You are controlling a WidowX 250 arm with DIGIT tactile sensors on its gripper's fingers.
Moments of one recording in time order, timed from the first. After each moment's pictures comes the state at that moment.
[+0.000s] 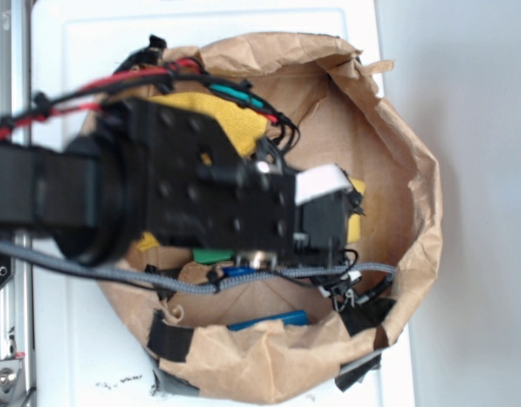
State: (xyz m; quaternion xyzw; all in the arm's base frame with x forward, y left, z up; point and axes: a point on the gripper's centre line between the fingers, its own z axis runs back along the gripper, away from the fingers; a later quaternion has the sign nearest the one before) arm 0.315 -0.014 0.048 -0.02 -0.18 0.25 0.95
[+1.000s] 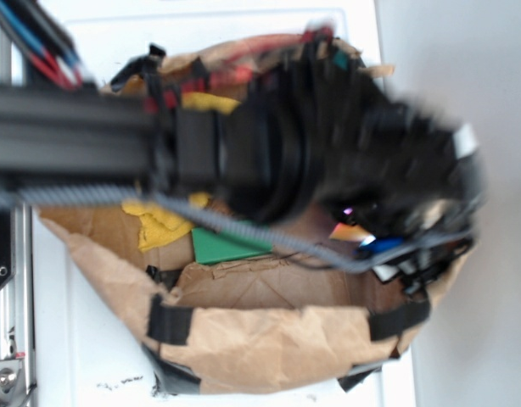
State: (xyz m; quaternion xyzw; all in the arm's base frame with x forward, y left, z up) arm 0.348 -0.012 0.104 -0.08 -0.05 0.28 0.96
